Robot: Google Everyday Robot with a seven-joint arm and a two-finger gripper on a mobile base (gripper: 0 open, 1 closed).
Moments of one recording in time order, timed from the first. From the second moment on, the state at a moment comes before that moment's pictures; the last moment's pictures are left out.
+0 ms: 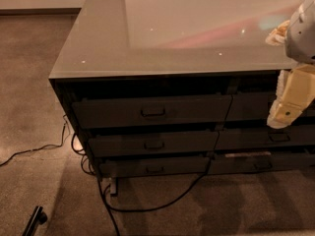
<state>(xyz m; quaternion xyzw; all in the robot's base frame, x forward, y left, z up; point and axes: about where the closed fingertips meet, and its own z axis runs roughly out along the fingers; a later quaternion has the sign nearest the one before) 0.438 -0.217 0.976 -0.60 0.78 -0.03 0.16</state>
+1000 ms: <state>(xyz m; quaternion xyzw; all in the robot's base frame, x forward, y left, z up) 0.463 -0.191 0.887 -0.64 0.76 0.02 0.13</state>
